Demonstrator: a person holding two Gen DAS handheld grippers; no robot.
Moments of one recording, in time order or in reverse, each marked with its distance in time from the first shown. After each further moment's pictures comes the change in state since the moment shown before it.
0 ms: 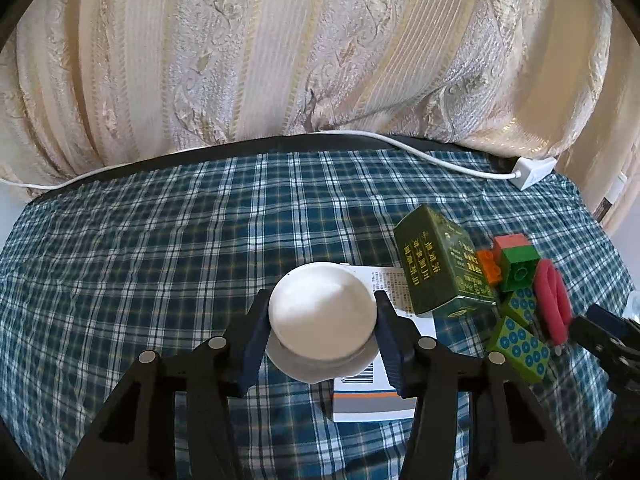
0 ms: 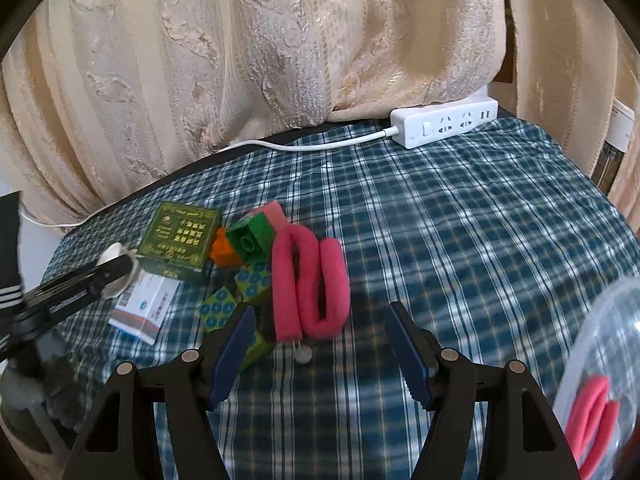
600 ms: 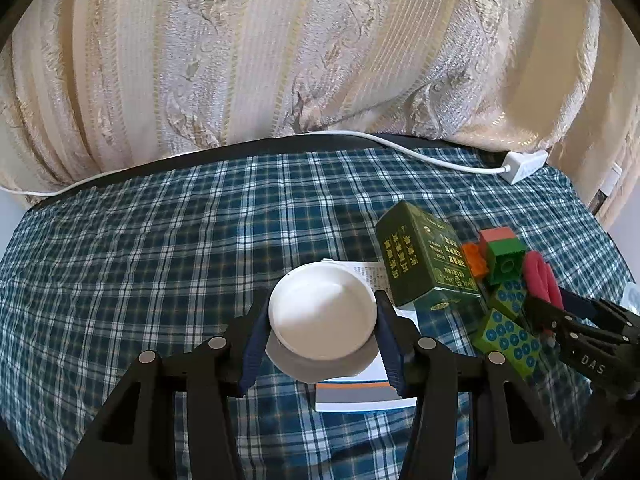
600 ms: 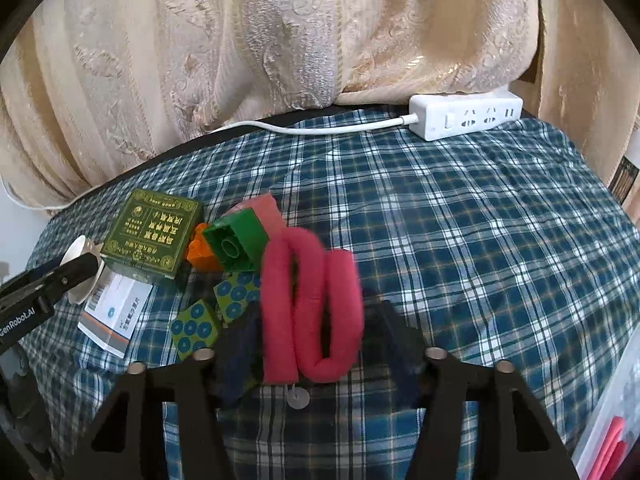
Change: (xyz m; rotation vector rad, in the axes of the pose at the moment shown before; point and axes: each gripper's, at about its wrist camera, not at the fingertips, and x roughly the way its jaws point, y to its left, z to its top) left arm -0.004 -0.013 -0.003 0.028 0.001 -0.006; right arm 0.033 0.007 0.006 -0.066 0.035 -0.023
